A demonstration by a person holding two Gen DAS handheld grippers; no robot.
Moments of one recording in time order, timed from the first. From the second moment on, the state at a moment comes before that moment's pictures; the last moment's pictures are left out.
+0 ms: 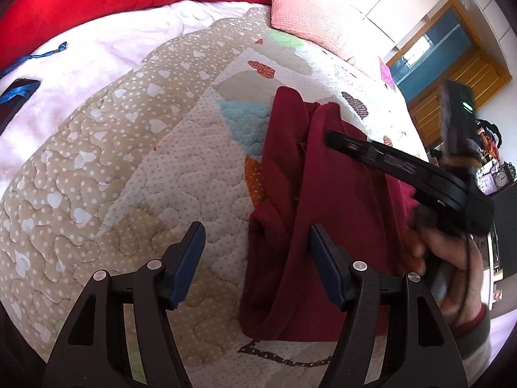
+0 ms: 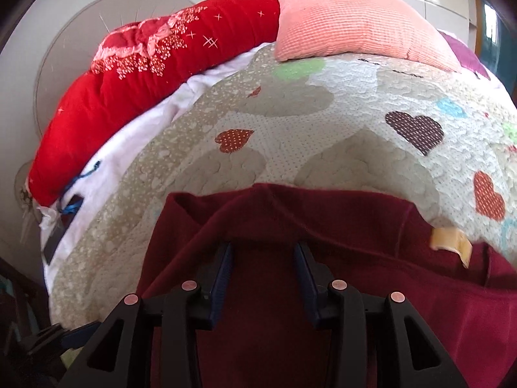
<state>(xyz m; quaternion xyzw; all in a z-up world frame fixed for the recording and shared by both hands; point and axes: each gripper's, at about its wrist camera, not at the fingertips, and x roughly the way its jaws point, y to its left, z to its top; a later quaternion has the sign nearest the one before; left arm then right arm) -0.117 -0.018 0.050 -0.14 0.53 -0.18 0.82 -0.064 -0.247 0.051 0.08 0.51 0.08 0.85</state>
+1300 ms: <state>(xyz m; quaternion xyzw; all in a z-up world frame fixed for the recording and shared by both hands) -0.015 -0.109 0.030 -0.09 0.49 -0.15 0.85 -0.197 -0.453 0.063 0.18 0.43 -0.13 0.88</state>
